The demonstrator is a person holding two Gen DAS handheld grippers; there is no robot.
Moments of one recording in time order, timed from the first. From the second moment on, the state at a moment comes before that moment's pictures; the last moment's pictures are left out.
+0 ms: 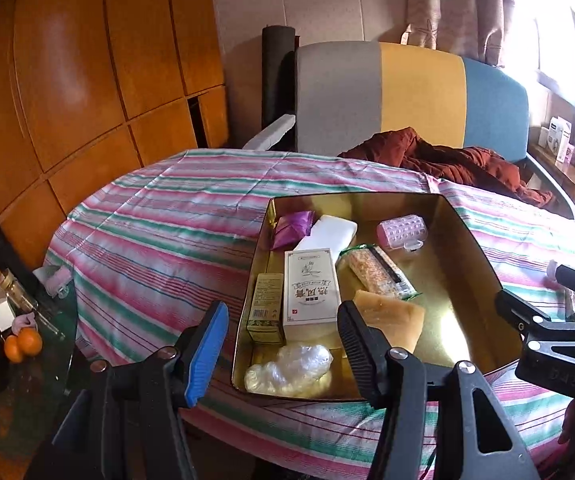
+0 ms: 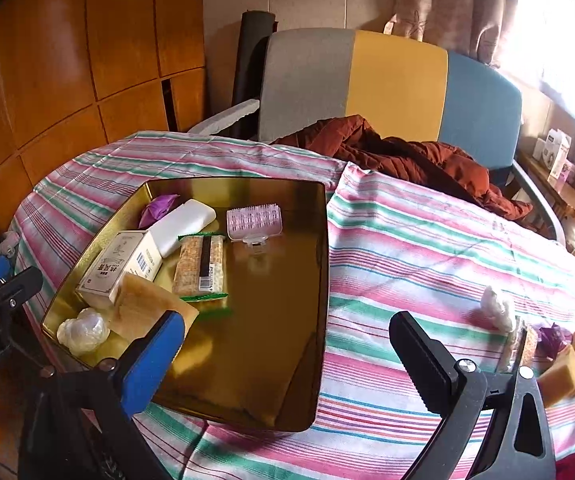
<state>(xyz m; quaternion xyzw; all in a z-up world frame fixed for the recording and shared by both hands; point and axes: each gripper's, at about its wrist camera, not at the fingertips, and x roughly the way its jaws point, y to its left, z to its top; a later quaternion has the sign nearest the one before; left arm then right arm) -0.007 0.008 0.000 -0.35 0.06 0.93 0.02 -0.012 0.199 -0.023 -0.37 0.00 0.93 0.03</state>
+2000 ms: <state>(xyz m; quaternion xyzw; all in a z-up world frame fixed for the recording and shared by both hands) -0.054 0.329 -0.037 -0.47 0.14 0.79 0.37 0.125 0.571 -0.015 -0.26 0.35 0.84 0.33</state>
